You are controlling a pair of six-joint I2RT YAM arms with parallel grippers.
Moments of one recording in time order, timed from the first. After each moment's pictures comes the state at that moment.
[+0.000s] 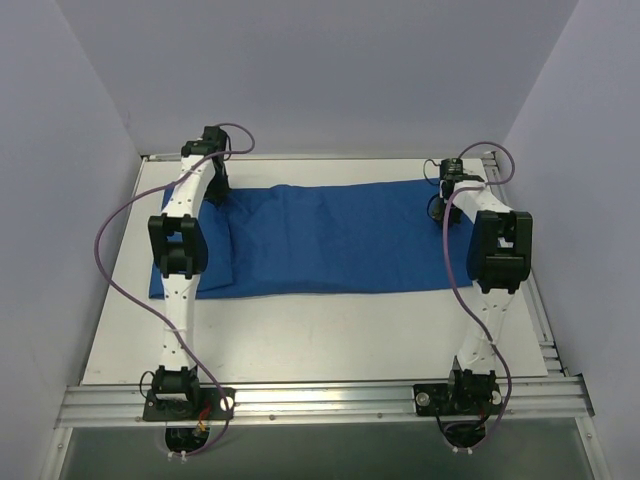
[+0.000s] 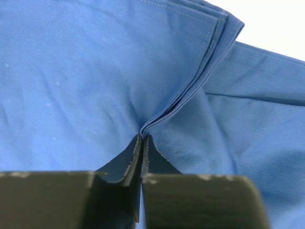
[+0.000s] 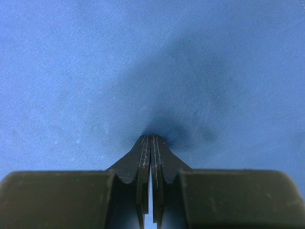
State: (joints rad) left arm -0.10 2.59 2.54 -1.16 -0.26 -0.31; right arm -0.04 2.16 1.59 -0.58 0.26 0.38
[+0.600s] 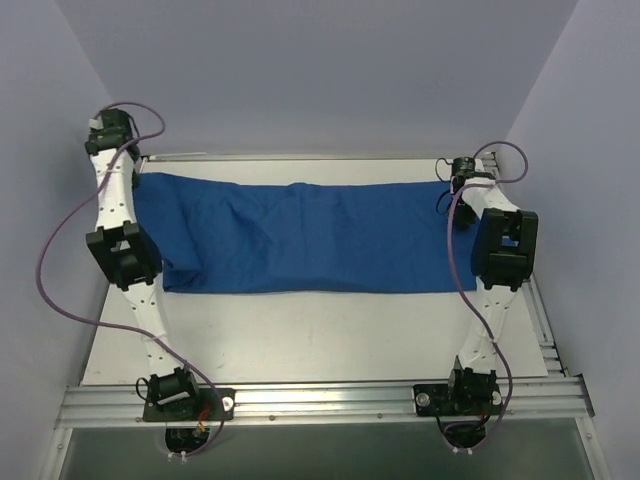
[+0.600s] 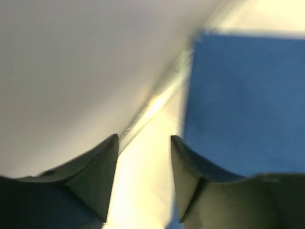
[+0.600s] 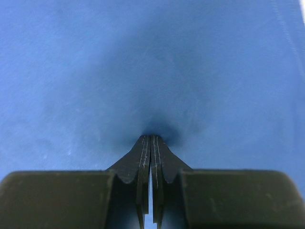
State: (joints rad) left arm 0.22 2.42 2.56 -1.17 -0.54 -0.16; right arm -0.10 2.21 1.67 -0.66 0.37 0.37
